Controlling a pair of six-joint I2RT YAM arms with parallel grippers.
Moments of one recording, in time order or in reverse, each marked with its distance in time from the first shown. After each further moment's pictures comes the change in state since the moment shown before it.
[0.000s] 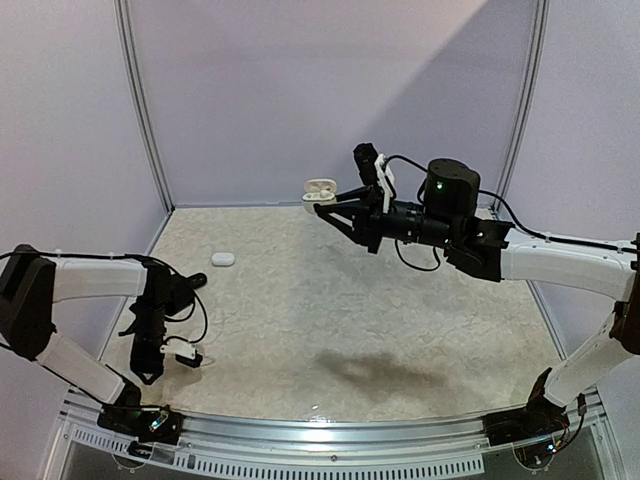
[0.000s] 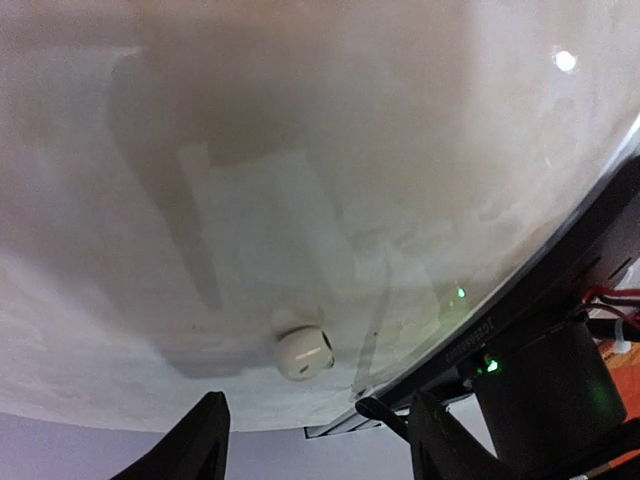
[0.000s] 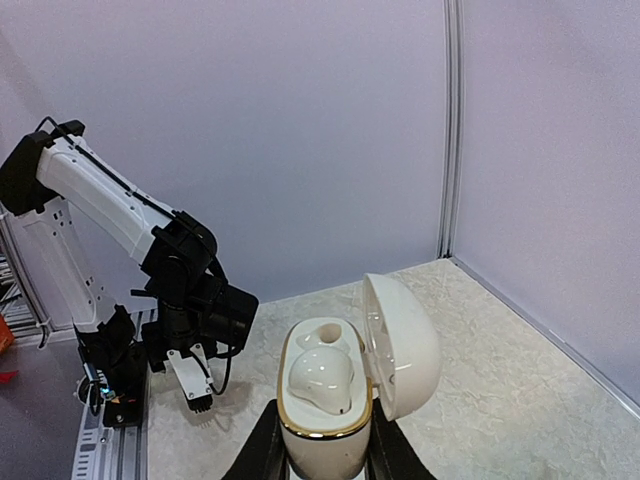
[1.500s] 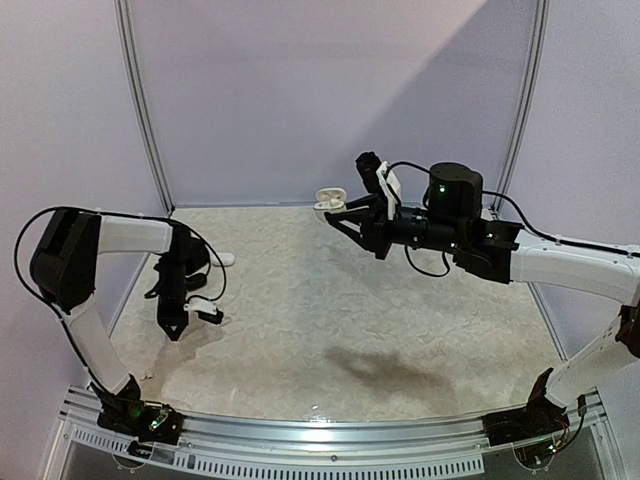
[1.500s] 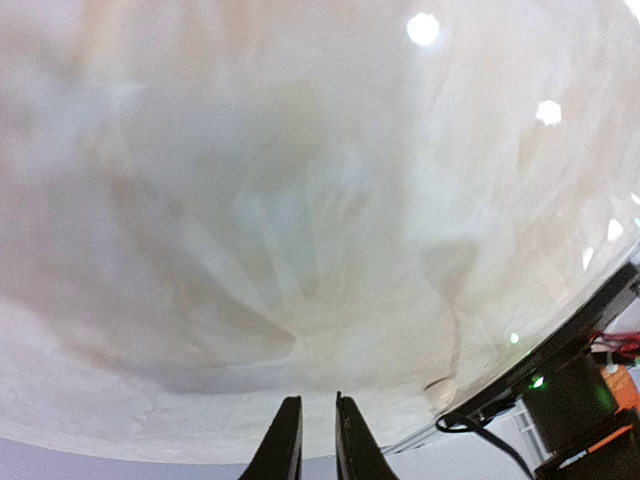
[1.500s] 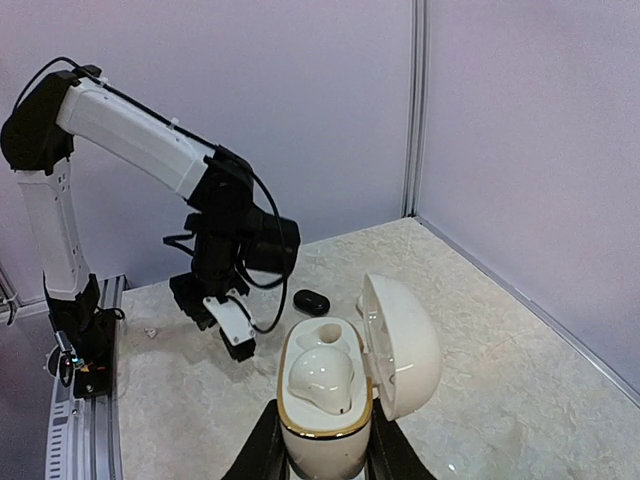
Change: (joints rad) left arm 0.081 0.367 0.382 0.022 0.074 0.030; right arm -0.001 -0.049 -0.023 -0.134 0.094 -0.061
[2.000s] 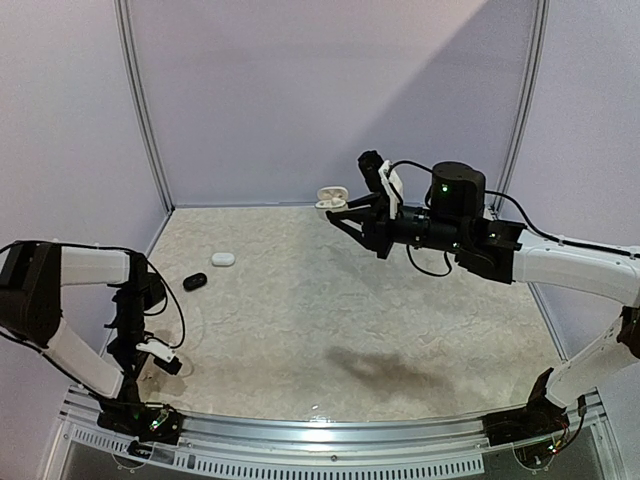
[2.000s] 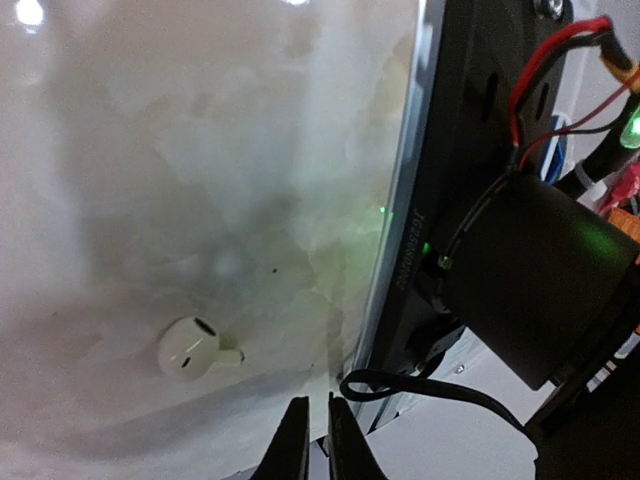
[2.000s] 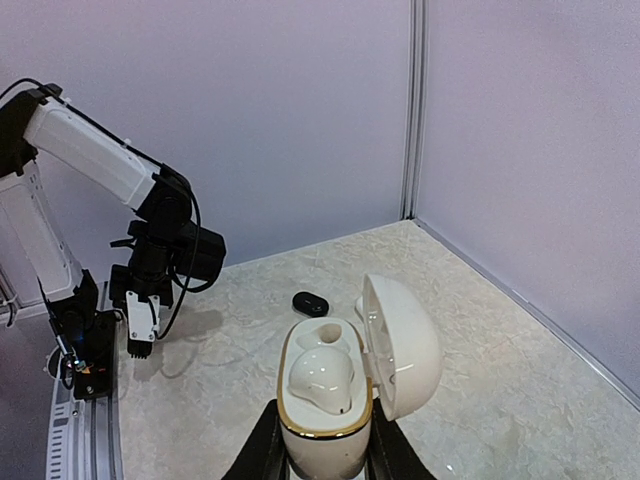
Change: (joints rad) left arm 0.235 -0.298 -0.362 -0.109 -0.035 0.546; right arm 0.000 -0.014 -0.002 -0.007 0.003 -0.001
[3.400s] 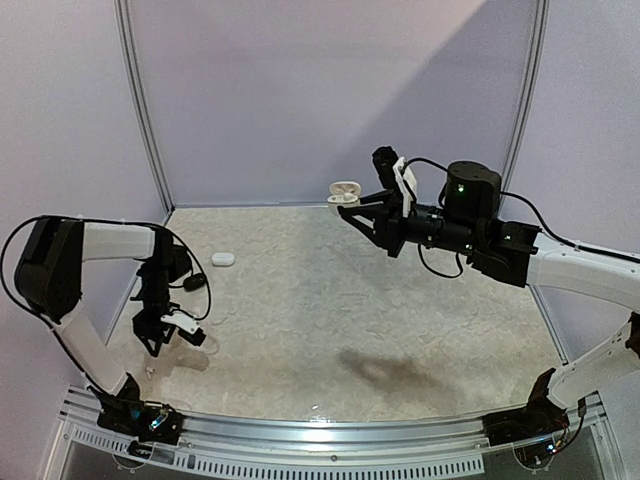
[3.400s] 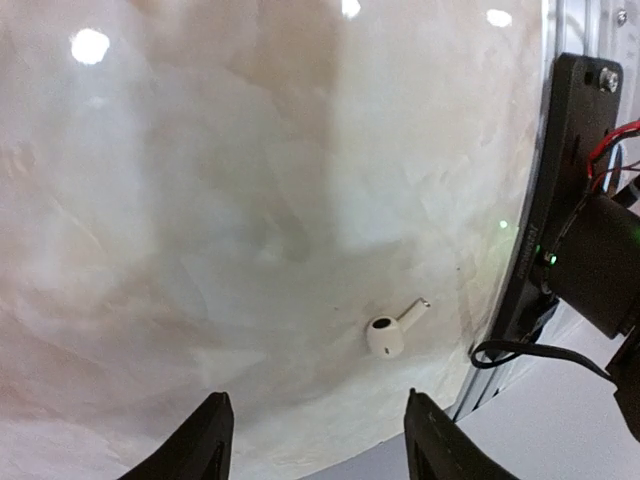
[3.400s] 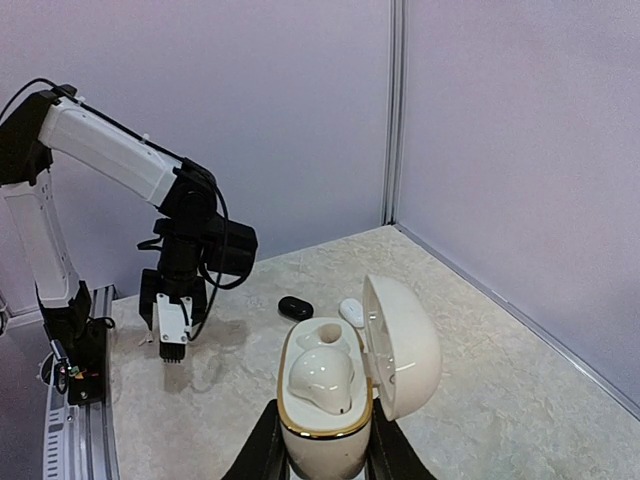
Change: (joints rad) left arm -0.137 0.194 0.265 0.047 0.070 0.007; right arm 0.000 -0.076 -0.034 -0.023 0.052 0.000
